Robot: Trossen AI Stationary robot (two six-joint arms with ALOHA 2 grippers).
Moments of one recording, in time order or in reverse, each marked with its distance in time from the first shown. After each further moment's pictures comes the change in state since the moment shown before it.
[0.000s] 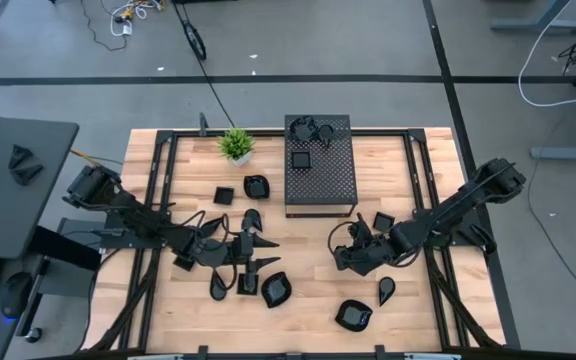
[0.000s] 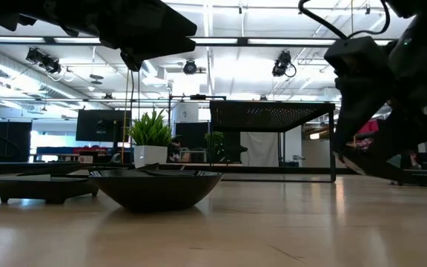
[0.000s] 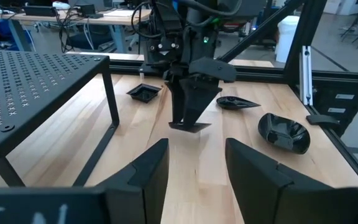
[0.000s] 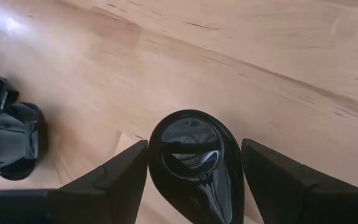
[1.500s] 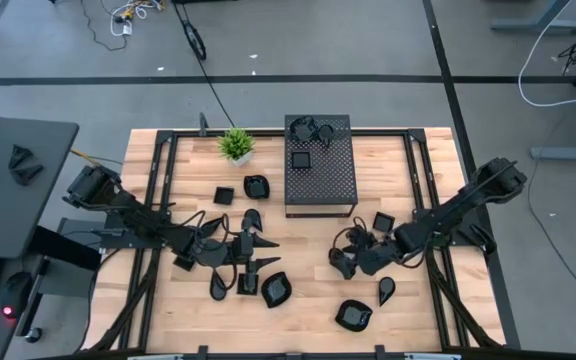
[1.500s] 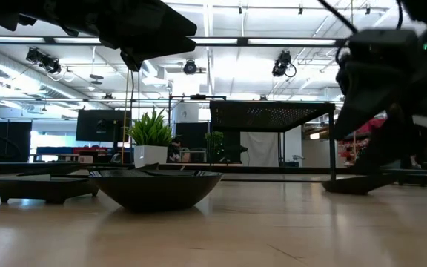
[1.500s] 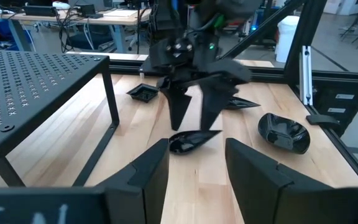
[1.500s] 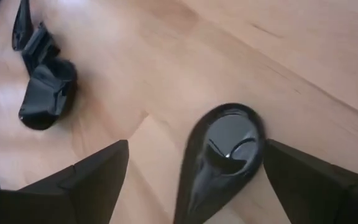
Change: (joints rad) left arm 0.000 0.000 0.000 0.000 0.000 0.000; right arm 0.030 -0.013 -0.113 0.271 0.019 -0.299
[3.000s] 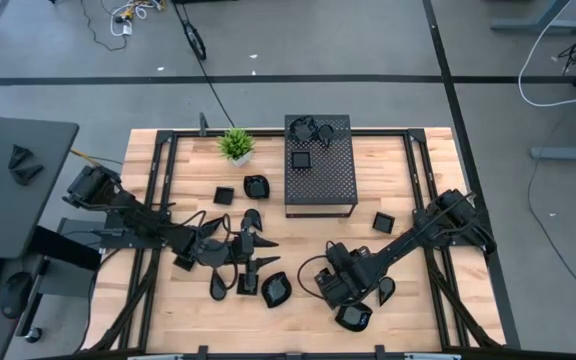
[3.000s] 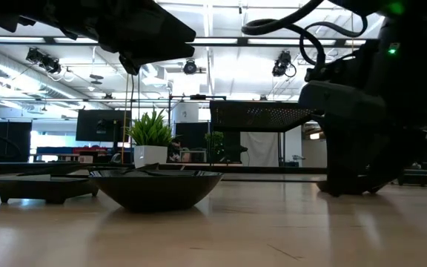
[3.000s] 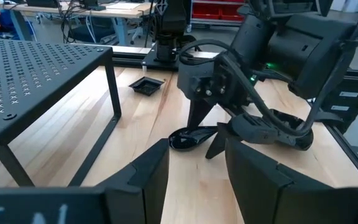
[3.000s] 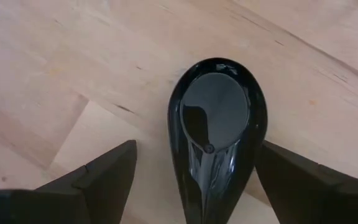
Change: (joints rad) left arm 0.003 0.000 0.000 -0.027 -0.004 -0.034; right arm 0.035 0.504 0.626 -0.774 0.023 0.297
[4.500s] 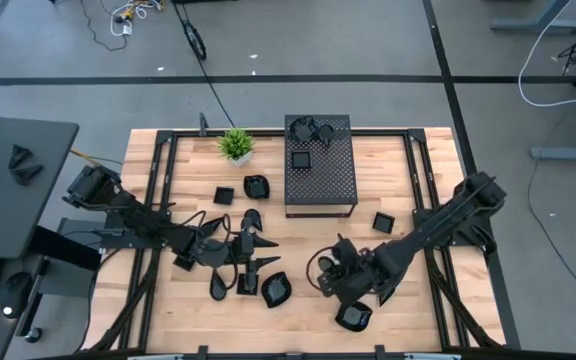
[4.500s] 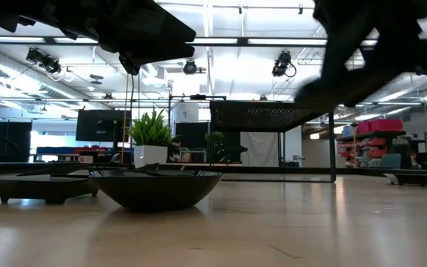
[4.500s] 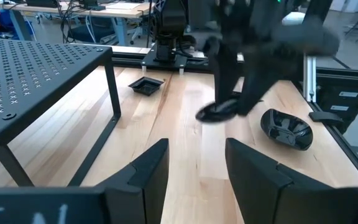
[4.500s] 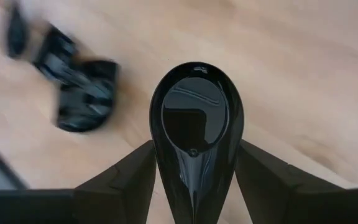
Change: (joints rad) left arm 0.000 0.000 0.000 0.000 0.000 -0.001; right arm 0.033 -0.277 -0.004 0.096 -0.023 -0.015
